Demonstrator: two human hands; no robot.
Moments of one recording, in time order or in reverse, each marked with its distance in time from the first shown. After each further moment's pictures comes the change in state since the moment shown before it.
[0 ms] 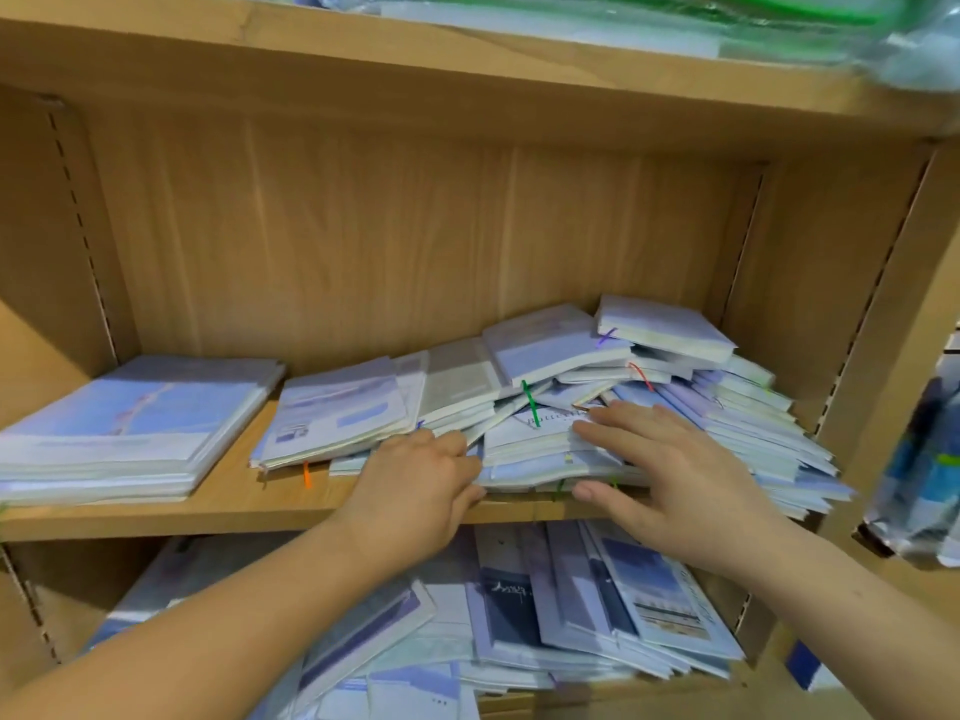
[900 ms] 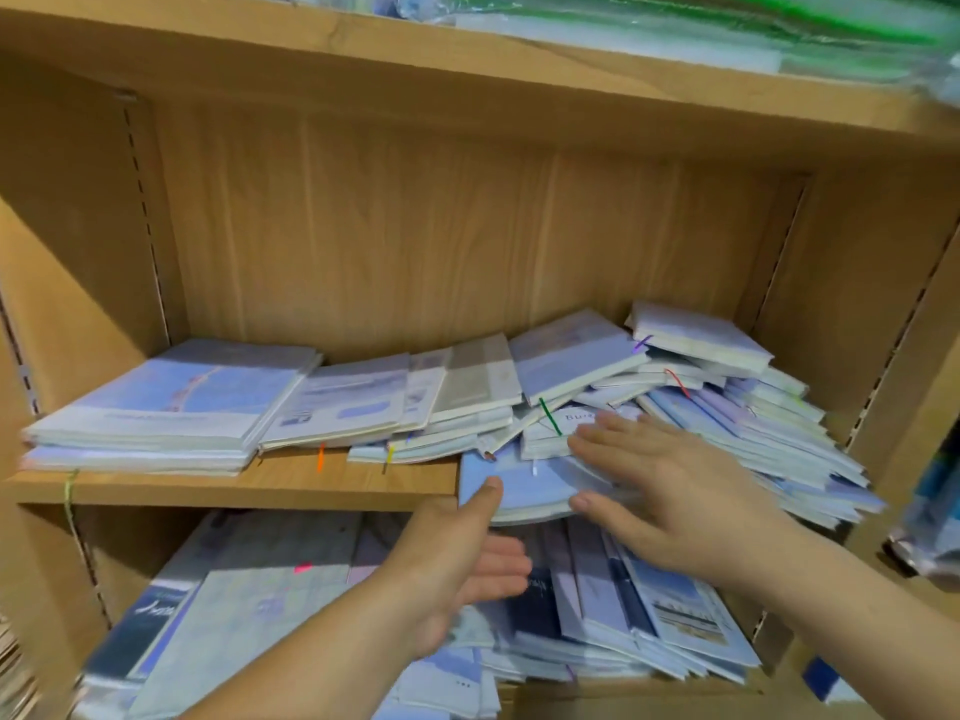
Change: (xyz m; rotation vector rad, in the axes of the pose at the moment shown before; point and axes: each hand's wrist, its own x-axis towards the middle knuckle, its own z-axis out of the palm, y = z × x) left_hand -0.041 0.043 0.005 -1.839 -0.135 -1.002; right_hand 0.006 -0.037 -0.007 -0.105 -0.114 -0.119
